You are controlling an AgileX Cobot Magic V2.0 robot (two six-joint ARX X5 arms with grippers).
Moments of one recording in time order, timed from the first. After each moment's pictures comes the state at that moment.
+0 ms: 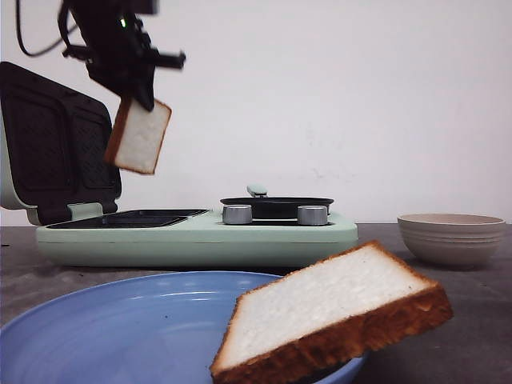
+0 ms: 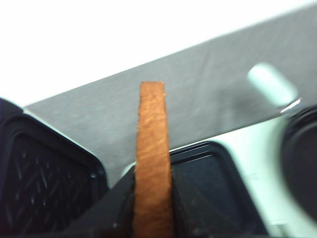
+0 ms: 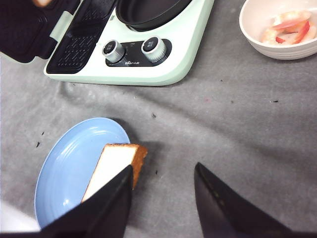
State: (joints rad) left arm -0.33 1.75 1.52 -0.30 -0.20 0.20; right arm 0.05 0.47 0.61 -0.80 -0.56 0.27
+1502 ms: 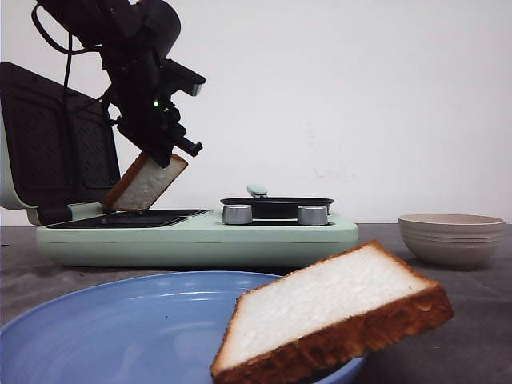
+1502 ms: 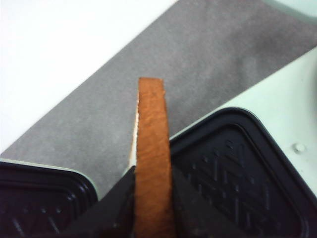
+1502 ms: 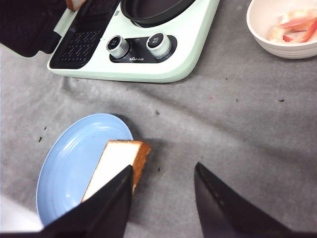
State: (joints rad) left arm -0.39 1.94 1.53 -0.18 -0.34 0.45; right arm 0.08 0.47 0.61 -0.80 -0.55 0.27
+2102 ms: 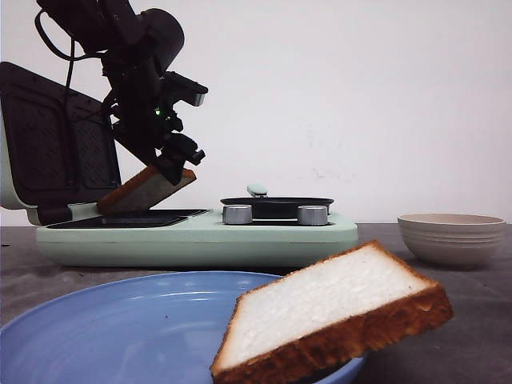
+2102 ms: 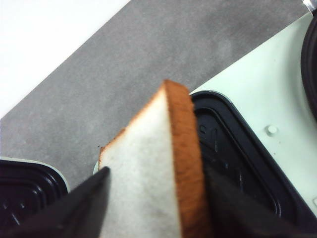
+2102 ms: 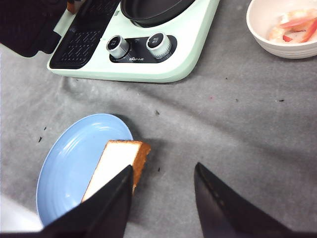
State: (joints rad) left arm -0.39 1.95 1.53 -0.23 -0.29 0.43; right arm 0.08 0.47 0.61 -0.80 -0.55 0.27
